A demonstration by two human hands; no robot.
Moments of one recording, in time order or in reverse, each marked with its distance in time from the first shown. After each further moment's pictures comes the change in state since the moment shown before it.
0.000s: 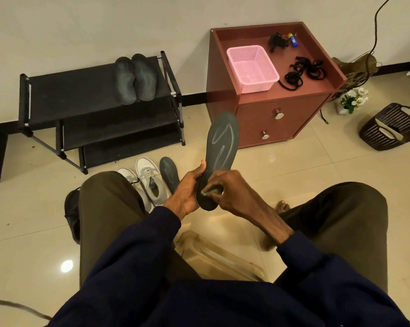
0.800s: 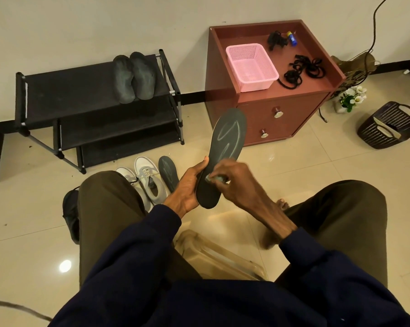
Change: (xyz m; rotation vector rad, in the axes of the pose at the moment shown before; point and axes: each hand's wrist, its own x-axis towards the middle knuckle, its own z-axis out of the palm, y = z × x) left_hand -0.007 0.007 0.010 0.024 -0.060 0.006; right_hand 0.006 0.008 -0.010 -0.039 0.151 -0.035
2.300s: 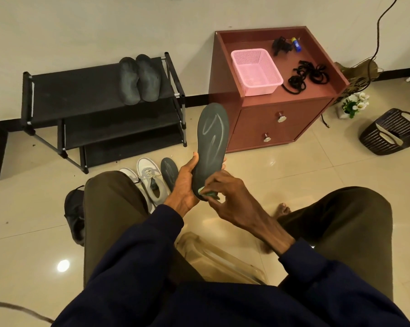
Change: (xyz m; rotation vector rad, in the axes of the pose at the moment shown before) left_hand -0.002 0.014 -0.001 -0.209 0.047 0.078; right_hand -0.018 -0.025 0.015 0.035 -0.046 -0.120
